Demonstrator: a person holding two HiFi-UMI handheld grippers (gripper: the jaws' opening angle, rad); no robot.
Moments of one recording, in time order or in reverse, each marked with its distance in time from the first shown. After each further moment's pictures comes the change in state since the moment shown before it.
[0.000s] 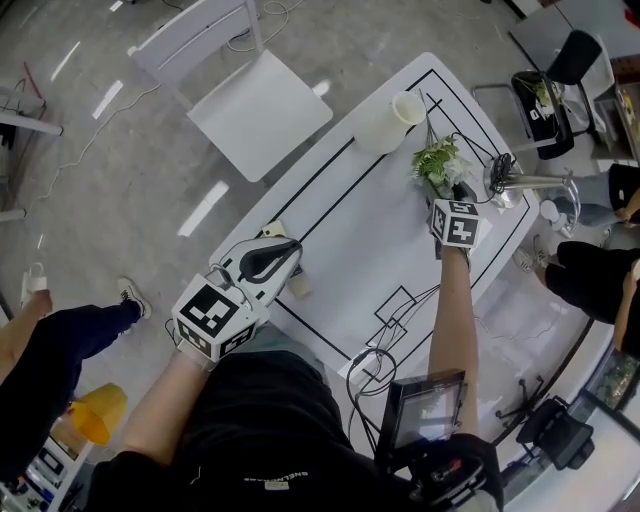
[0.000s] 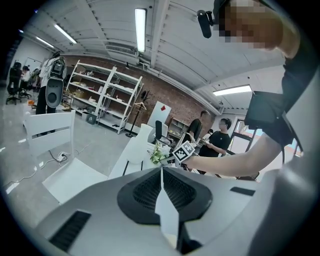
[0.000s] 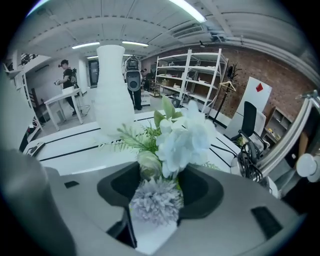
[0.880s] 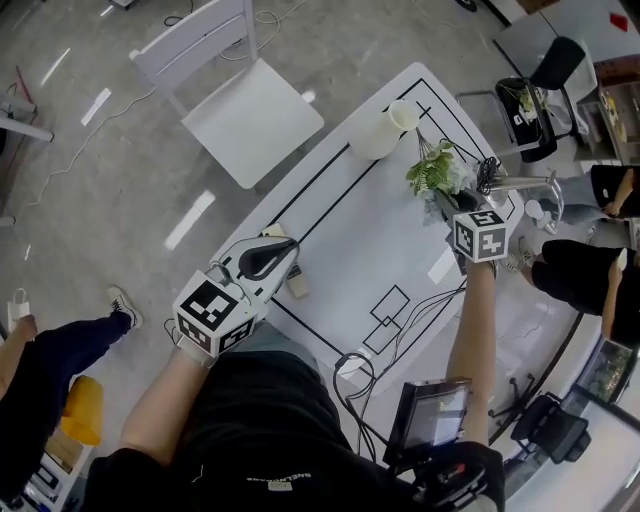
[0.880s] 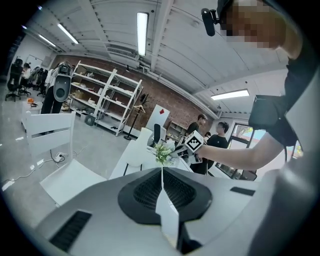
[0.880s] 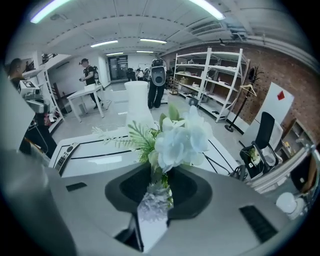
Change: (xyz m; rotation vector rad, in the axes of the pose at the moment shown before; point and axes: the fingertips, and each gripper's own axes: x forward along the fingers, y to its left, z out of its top) left arm -0.017 0.004 0.006 -0.011 -0.037 -0.027; right arm -0.081 0.015 0.041 -0.136 0.051 0.177
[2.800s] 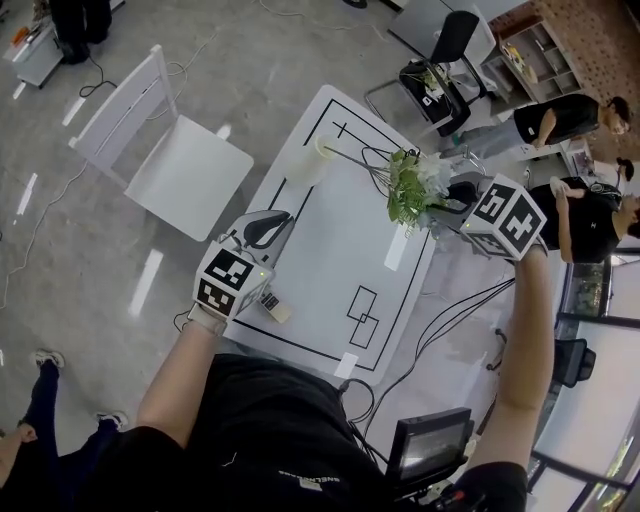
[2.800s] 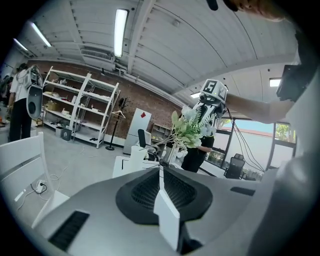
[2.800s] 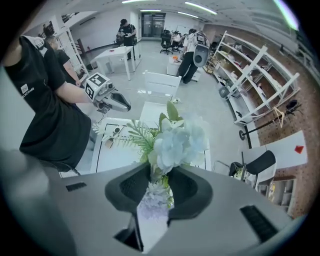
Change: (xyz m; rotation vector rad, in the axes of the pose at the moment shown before) left arm 0.079 0.022 0.077 0.203 -0.011 -0.200; right arm -0.197 0.052 0.122 -0.390 0.426 0.123
